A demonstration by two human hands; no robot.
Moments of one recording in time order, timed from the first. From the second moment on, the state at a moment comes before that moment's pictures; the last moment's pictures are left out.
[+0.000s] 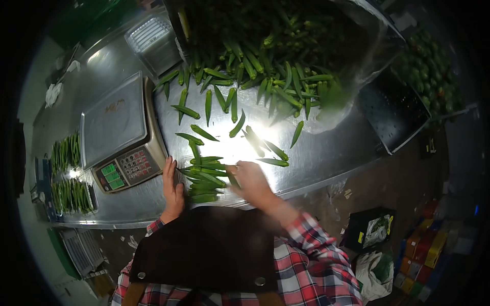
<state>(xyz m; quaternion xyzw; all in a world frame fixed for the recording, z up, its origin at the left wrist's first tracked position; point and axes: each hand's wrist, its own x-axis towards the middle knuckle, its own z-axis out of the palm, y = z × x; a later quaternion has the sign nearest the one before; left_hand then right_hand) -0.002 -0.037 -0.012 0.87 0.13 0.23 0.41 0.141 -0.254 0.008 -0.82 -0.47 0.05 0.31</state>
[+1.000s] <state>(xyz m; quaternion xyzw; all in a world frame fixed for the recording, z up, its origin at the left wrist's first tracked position) -0.028 -0.020 -0.002 0.85 0.25 0.14 0.45 0.137 -0.229 0.010 -0.79 -0.48 0.06 0.39</state>
